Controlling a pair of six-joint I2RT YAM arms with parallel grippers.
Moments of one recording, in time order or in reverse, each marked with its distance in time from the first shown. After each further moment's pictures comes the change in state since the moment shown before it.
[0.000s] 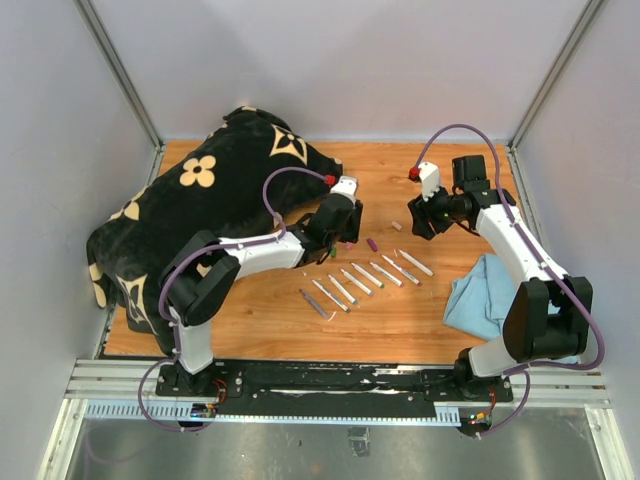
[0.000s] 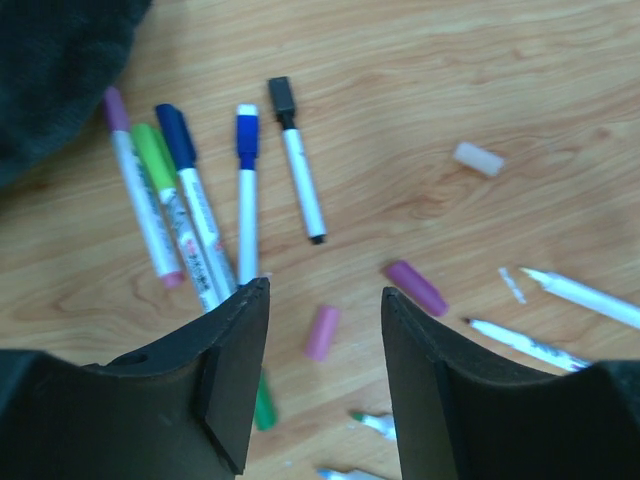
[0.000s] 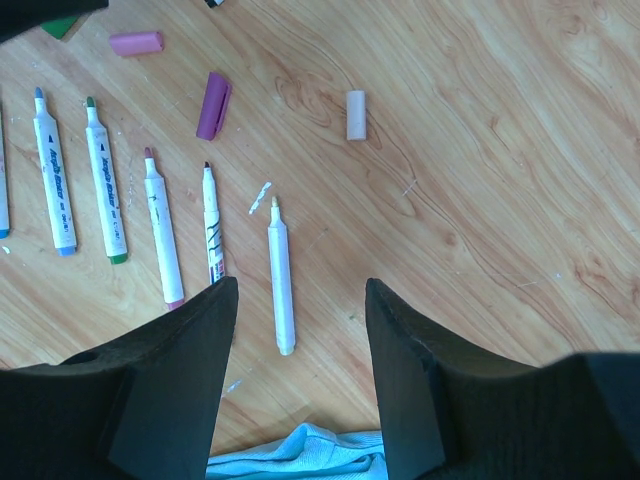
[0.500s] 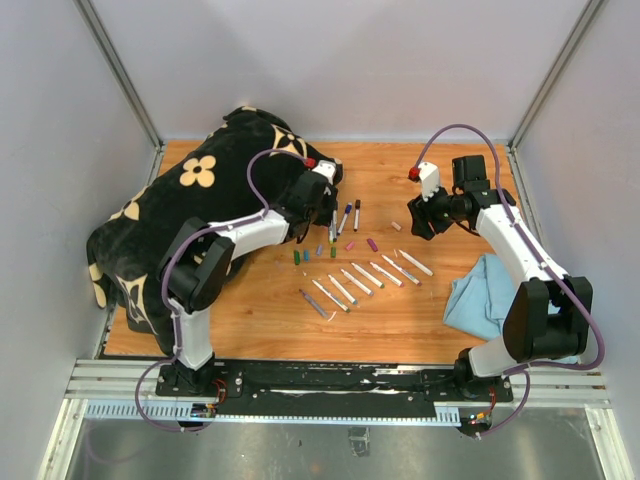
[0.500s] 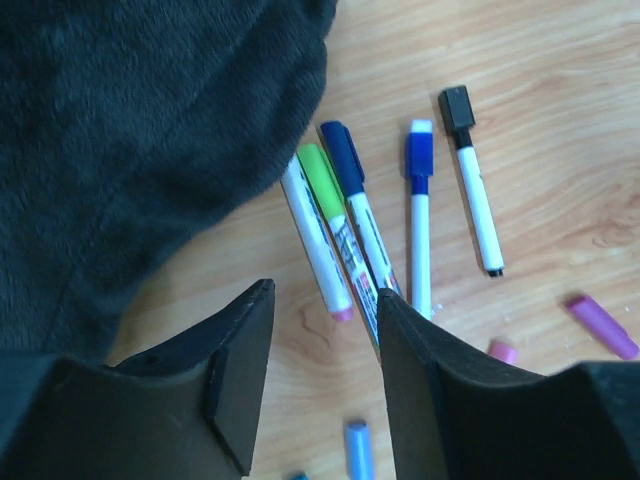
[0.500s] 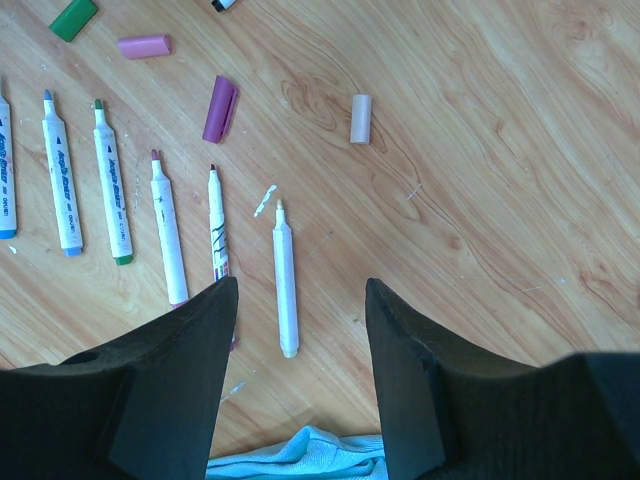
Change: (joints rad) left arm 0.200 0.035 0.051 -0.117 0.115 0.172; right arm 0.000 0.000 0.000 0.000 -0.014 0.000
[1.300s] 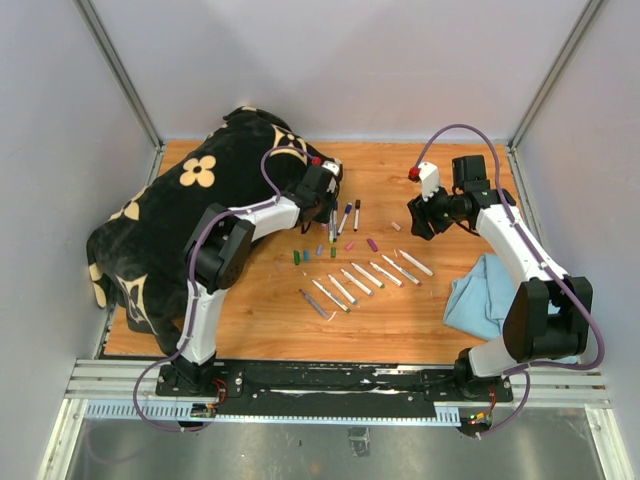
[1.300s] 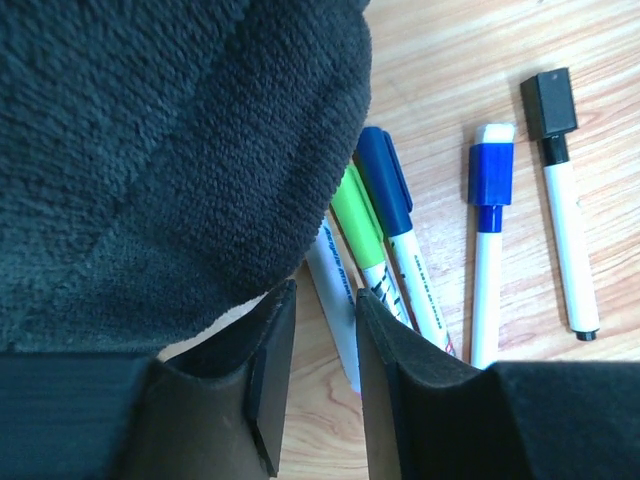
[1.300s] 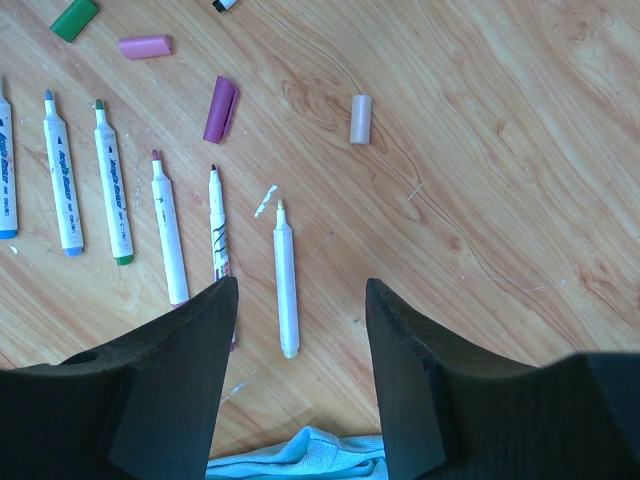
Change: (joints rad) left arm 0.058 0.240 0.260 -0.180 0.056 0.036; right arm 0.000 0.000 0.000 0.000 -0.003 0.000
